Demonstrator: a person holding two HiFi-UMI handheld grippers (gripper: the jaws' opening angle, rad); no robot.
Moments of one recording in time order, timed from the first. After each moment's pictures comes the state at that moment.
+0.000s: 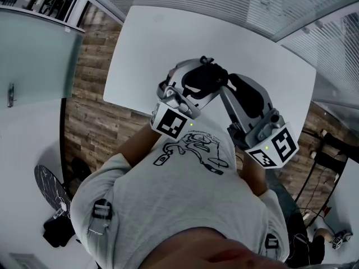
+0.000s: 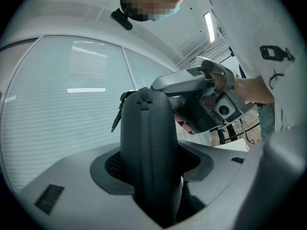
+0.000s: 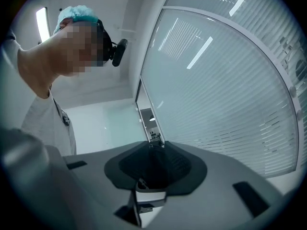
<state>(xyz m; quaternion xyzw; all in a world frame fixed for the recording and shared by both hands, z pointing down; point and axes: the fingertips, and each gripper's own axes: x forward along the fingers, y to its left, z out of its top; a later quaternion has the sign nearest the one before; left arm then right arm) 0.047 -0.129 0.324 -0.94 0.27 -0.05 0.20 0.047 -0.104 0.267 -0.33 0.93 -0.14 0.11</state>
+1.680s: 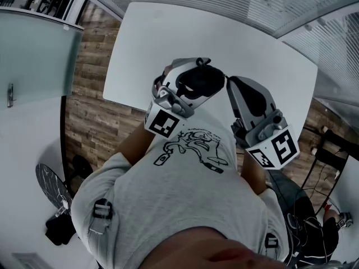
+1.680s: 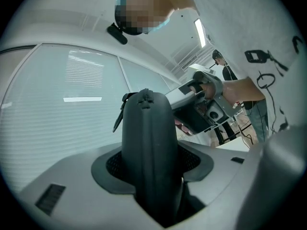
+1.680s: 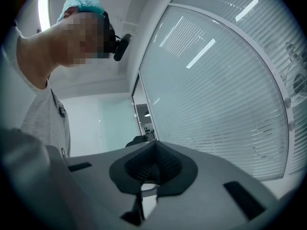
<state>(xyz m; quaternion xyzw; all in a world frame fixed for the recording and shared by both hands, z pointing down) 0.032 -0.118 0.317 -0.94 0.24 -0.02 0.24 0.050 -0.105 0.276 -0.36 0.92 -0.12 0.07</state>
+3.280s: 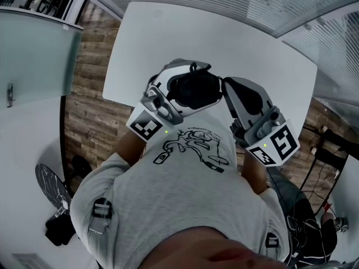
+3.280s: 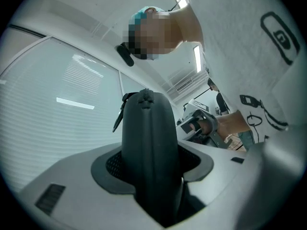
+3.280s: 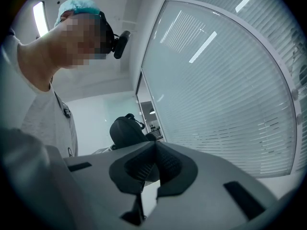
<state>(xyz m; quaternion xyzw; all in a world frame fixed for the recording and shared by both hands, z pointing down) -0.002 -0.089 0.299 -0.96 0.17 0.10 0.21 0.030 -0.107 0.279 -0.33 0.93 -0.14 0.06</state>
